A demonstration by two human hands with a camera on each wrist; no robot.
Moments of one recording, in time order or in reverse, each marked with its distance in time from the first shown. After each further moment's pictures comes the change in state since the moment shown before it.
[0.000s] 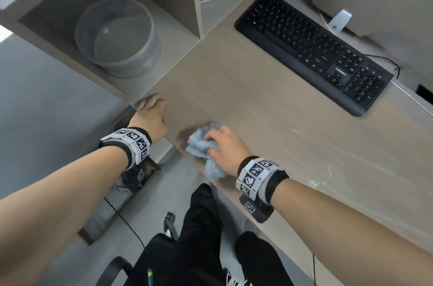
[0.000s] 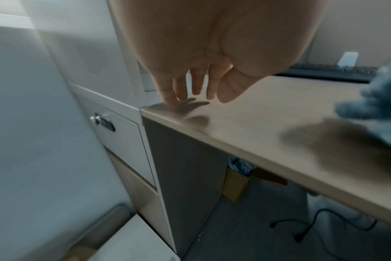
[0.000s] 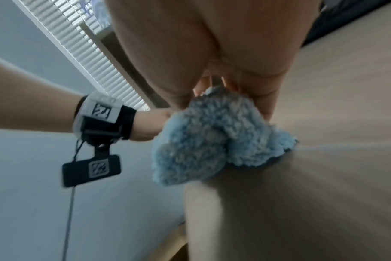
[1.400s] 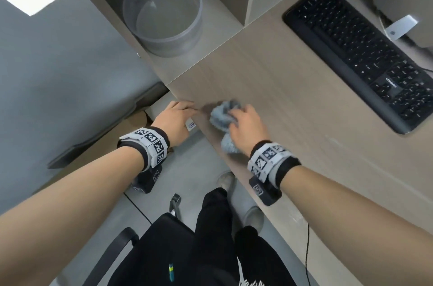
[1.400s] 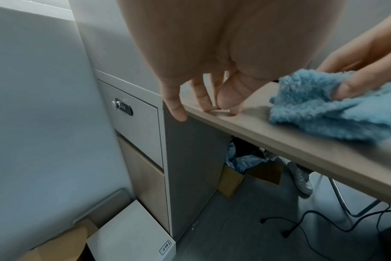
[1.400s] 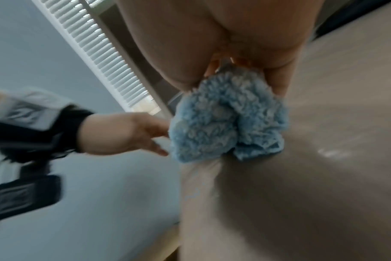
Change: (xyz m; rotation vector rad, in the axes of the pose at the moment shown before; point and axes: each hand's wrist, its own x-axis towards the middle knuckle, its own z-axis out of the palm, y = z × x) left_hand -0.046 -0.029 0.016 -0.096 -0.055 0.127; right_hand 0.037 -0.024 0.011 -0.149 0.162 -0.038
